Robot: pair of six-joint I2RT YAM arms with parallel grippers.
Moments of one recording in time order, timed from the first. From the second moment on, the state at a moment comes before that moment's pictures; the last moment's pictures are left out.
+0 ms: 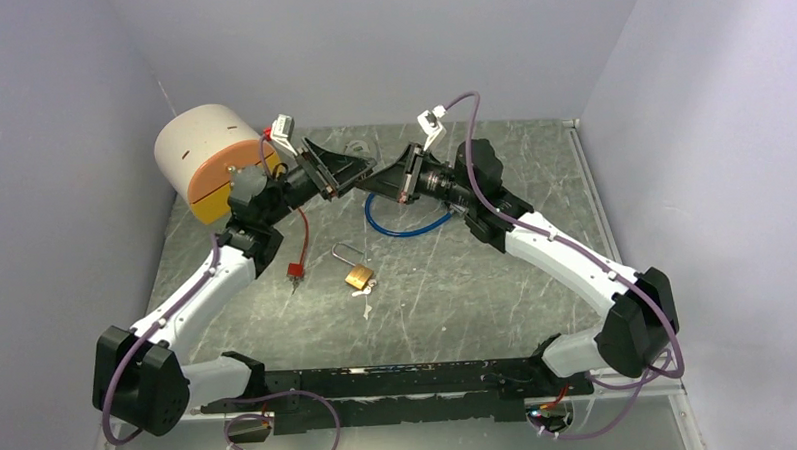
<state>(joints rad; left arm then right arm) -0.40 1.21 0.89 0.56 0.55 -1.22 0.66 1.38 1.14 0.27 -0.51 0.91</state>
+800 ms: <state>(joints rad) -0.38 1.18 0.87 0.53 0.54 -1.23 0.64 1.30 1.10 0.16 -0.52 0.82</state>
